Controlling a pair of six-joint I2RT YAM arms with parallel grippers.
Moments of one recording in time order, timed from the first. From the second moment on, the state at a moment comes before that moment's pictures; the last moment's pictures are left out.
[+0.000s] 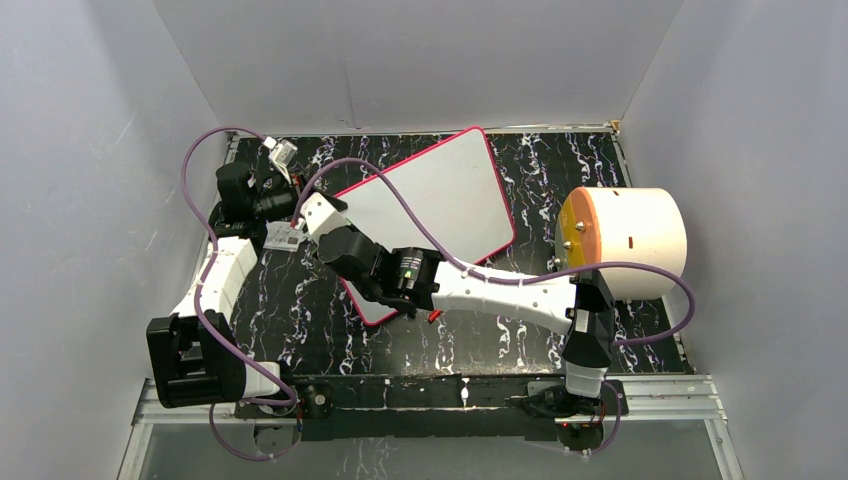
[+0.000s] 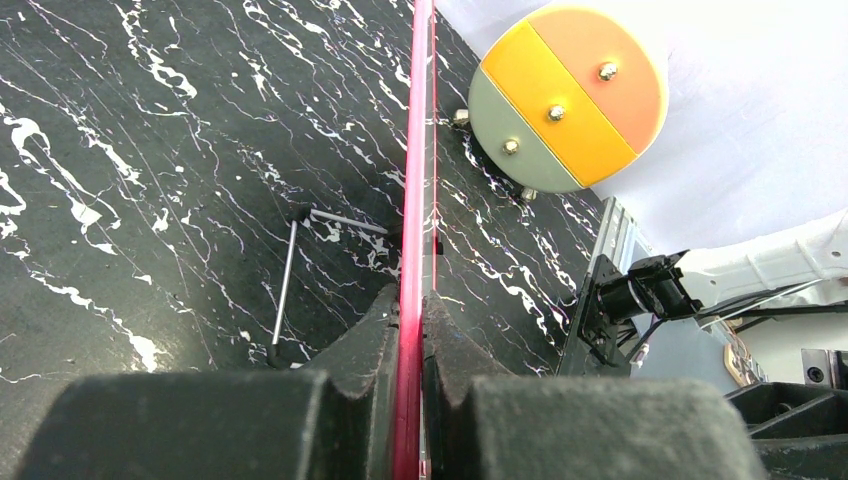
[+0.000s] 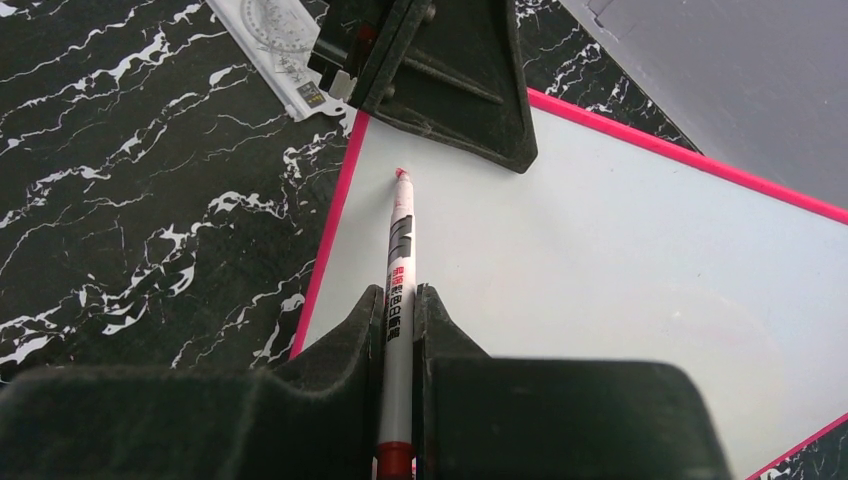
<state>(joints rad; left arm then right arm) 0.08 1.32 0.91 0.06 1.12 -0.29 1.35 1.81 1.73 -0.38 0.64 -0.02</state>
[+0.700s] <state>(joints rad) 0.08 1.32 0.91 0.06 1.12 -0.29 1.37 1.82 1.74 -0.54 0.62 0.08</state>
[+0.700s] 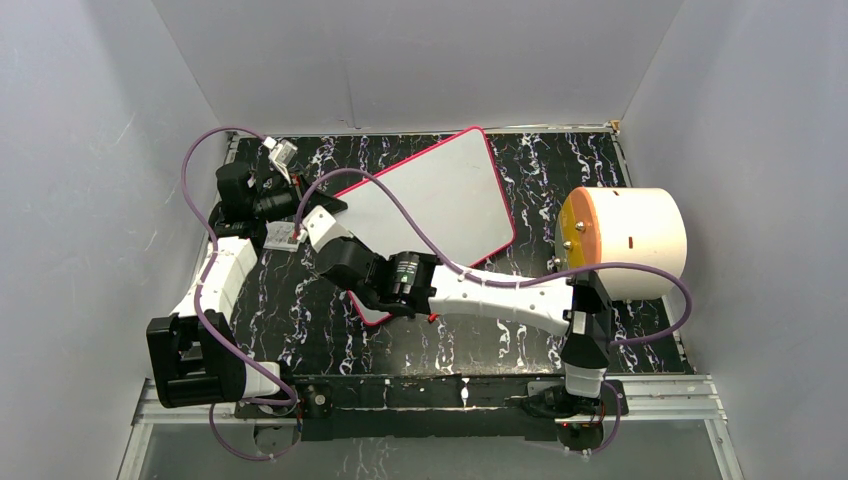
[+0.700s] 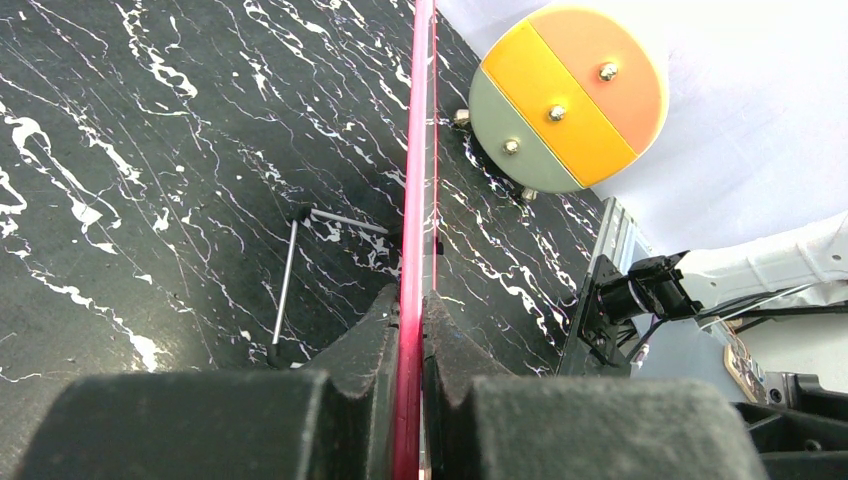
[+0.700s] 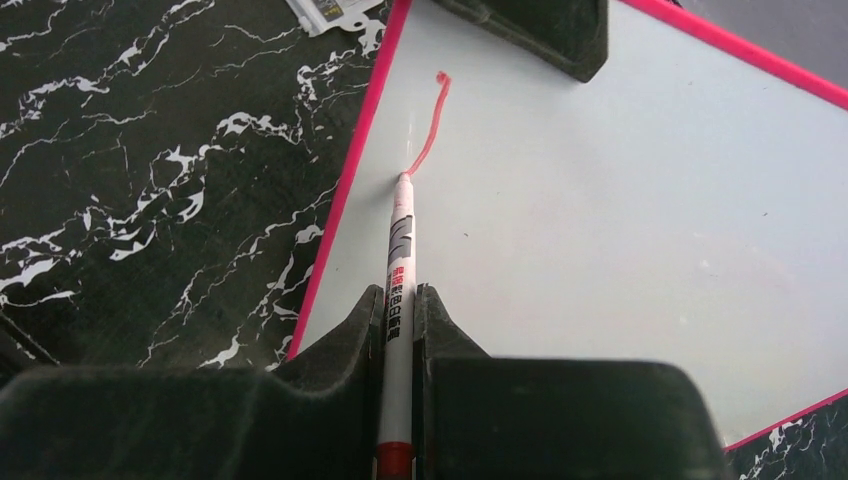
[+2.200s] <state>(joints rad) 0.08 1.32 0.91 0.06 1.13 -0.30 1.39 1.79 1.62 -0.24 0.72 -0.06</state>
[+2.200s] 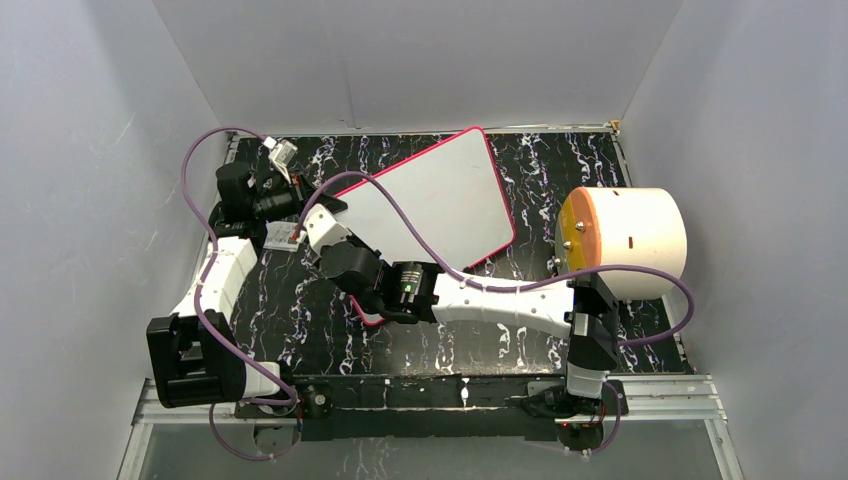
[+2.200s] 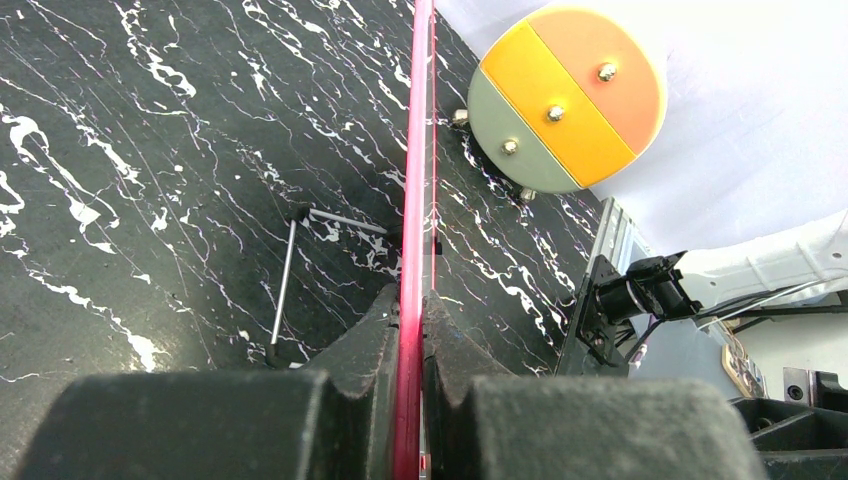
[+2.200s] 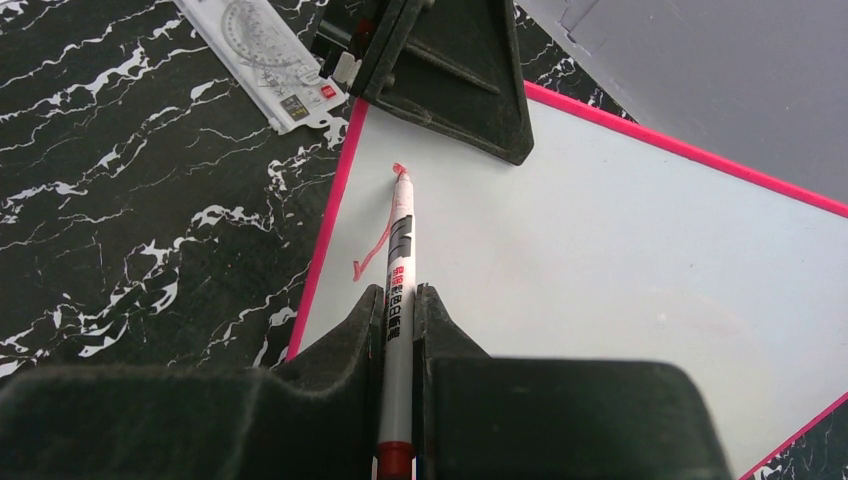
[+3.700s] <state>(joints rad) 0.09 1.33 0.91 0.07 1.13 -0.30 1.37 1.79 1.63 -0.37 0.75 0.03</state>
